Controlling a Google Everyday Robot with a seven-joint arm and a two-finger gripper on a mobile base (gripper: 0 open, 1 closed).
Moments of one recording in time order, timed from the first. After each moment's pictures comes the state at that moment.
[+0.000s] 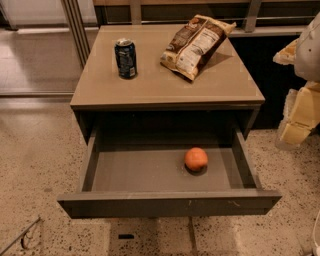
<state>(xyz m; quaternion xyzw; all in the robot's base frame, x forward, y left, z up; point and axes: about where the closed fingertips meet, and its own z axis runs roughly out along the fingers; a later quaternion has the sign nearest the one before) 0.438 -0.217 0.976 -0.60 0.78 -0.03 0.16</state>
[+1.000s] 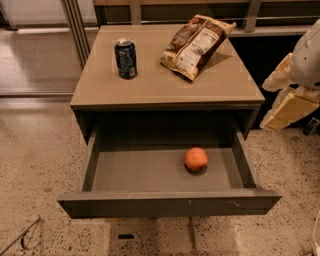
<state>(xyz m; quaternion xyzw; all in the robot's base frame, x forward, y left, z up) 0.449 -0.215 0.962 -0.60 0.78 -0.03 0.18</state>
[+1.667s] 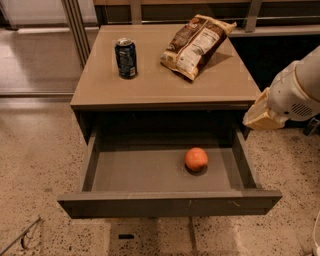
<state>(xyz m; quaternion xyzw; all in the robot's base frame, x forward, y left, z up) 0.480 -0.214 0.888 -0.58 0.78 0.01 0.22</state>
